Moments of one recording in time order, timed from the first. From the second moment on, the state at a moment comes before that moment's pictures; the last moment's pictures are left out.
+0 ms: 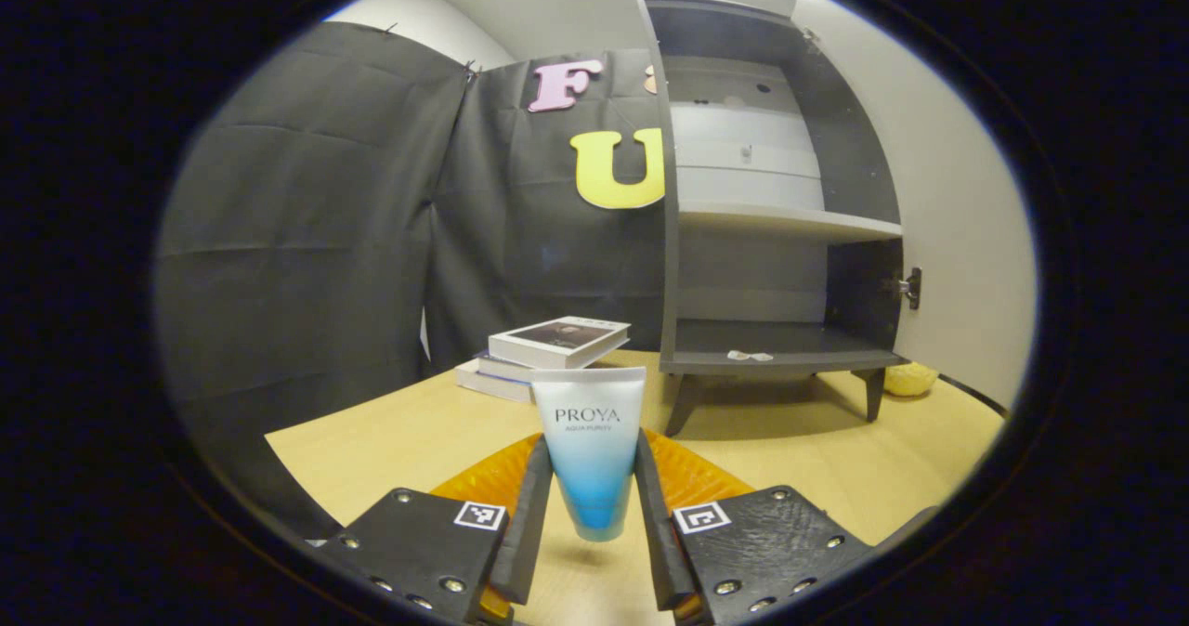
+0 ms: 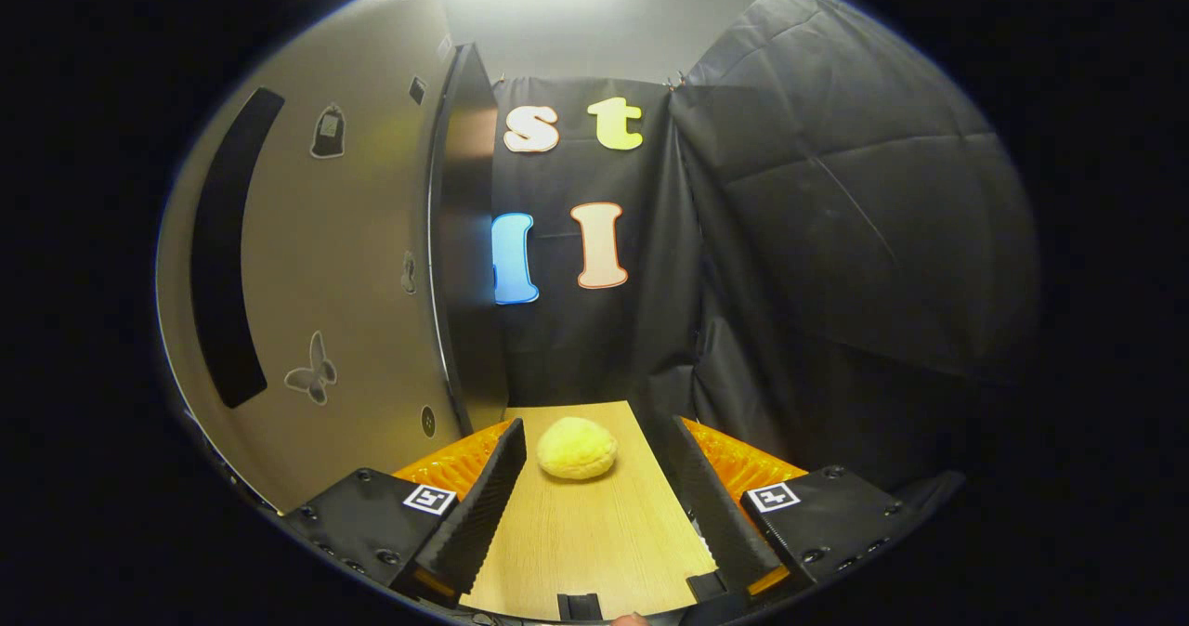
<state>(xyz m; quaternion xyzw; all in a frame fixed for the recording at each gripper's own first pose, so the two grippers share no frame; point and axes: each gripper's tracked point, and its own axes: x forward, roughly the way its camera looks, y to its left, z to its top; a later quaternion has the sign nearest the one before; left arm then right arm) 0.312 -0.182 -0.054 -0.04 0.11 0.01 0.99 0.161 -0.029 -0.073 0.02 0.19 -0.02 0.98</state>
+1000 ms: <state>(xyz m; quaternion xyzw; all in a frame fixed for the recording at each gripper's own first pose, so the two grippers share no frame) 0.295 -0.176 -0.073 -0.03 0.14 0.03 0.99 0.156 -0.003 -0.086 0.01 0.21 0.00 0.98</state>
